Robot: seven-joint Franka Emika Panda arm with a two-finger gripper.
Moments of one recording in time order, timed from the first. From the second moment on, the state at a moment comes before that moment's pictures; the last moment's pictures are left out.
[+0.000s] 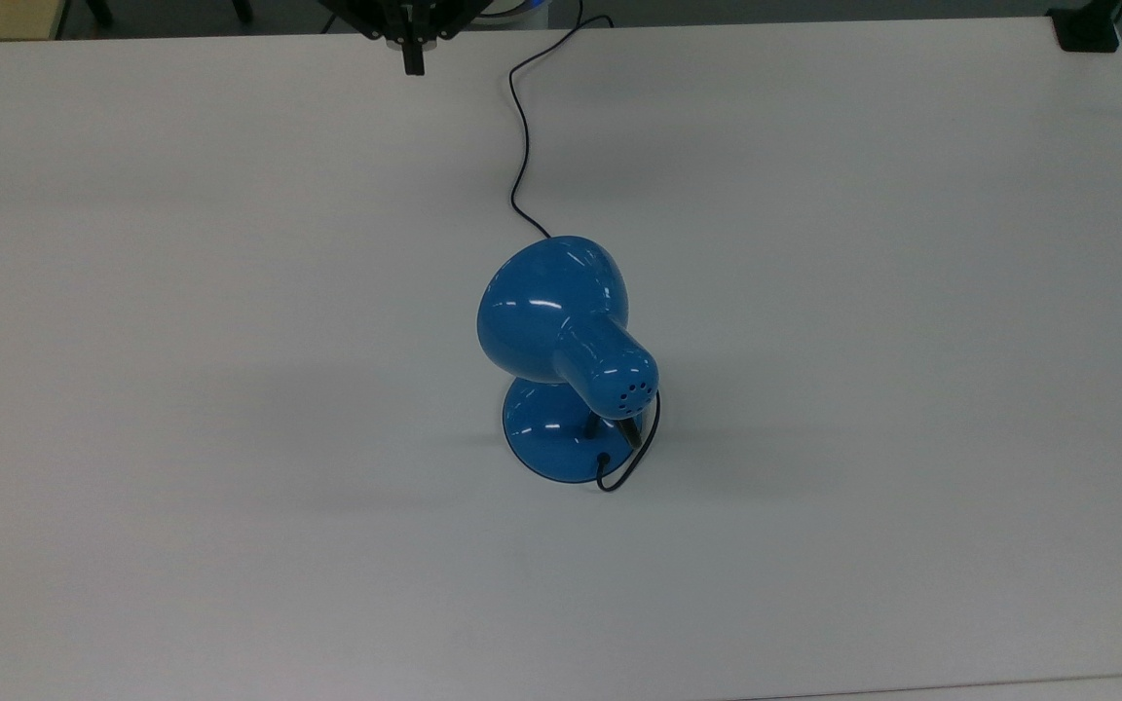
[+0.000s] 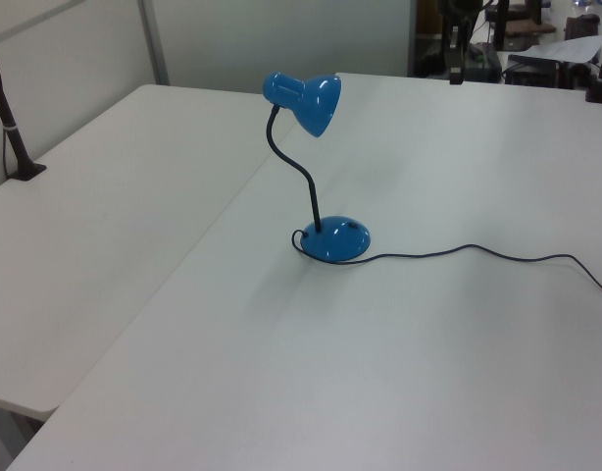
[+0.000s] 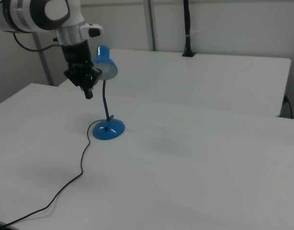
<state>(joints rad) 0.04 0.04 -0.02 -1.58 -0.07 1.58 -0.07</state>
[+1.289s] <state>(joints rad) 0.14 0.29 0.03 -1.77 -0.07 2.18 -0.15</state>
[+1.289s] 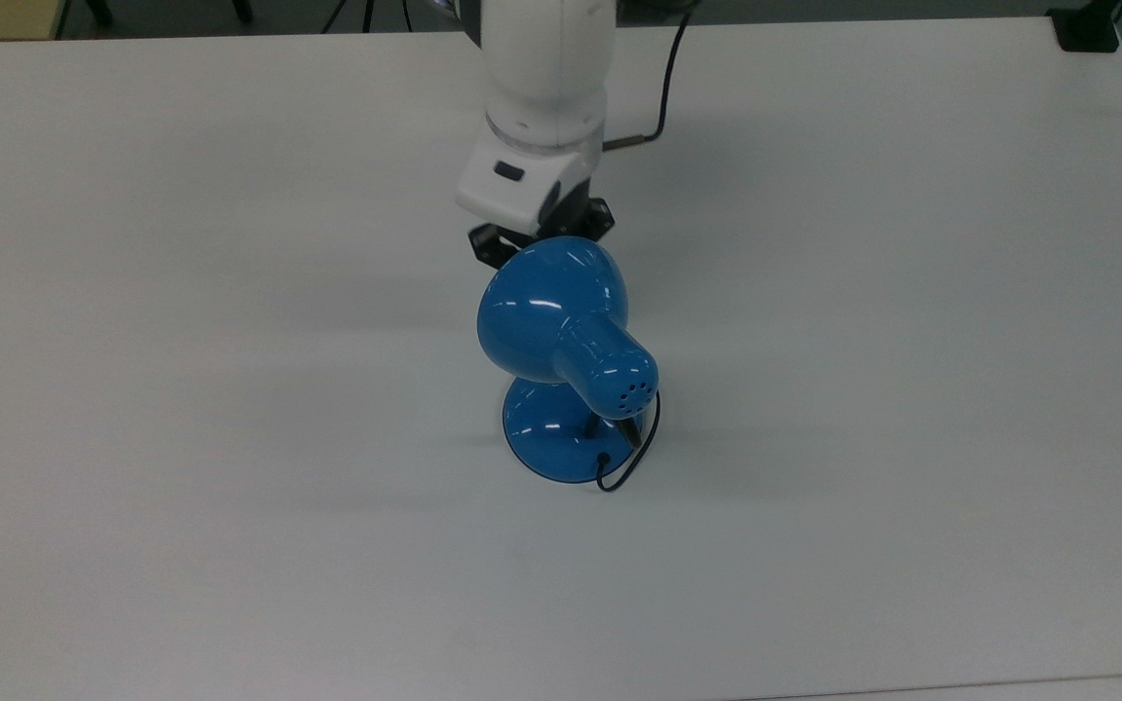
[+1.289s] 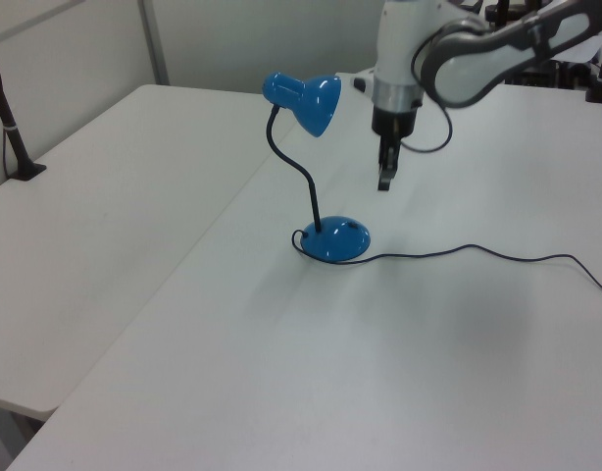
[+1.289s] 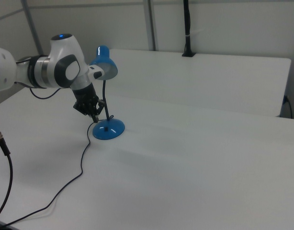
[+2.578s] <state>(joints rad) 0.13 0.39 0.05 -1.87 -0.07 2.63 -0.17</state>
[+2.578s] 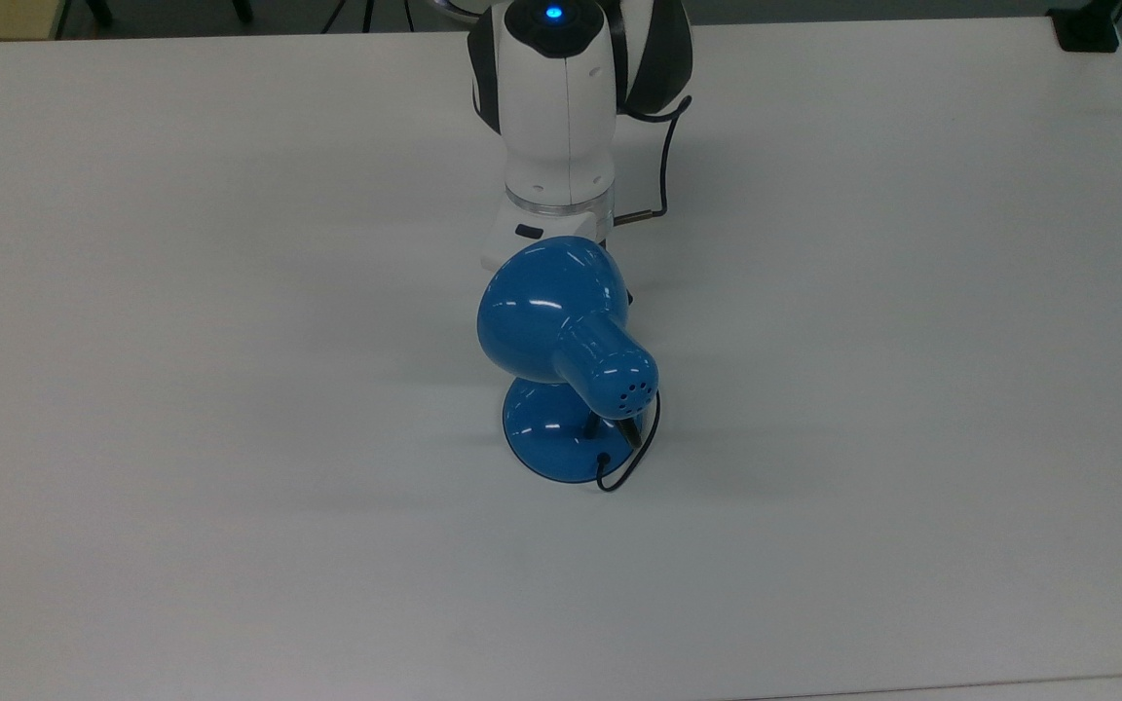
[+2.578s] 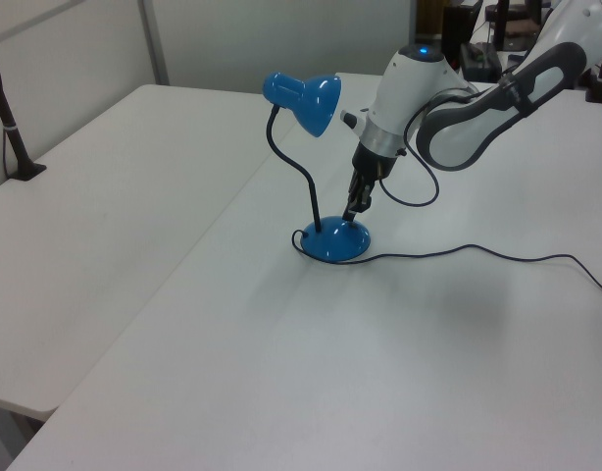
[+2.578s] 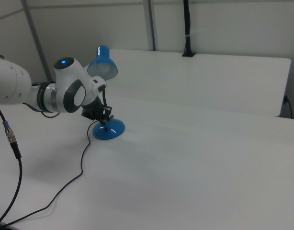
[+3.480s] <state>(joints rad) 0.12 0.41 0.05 -1.86 -0.07 2.64 -0.17</state>
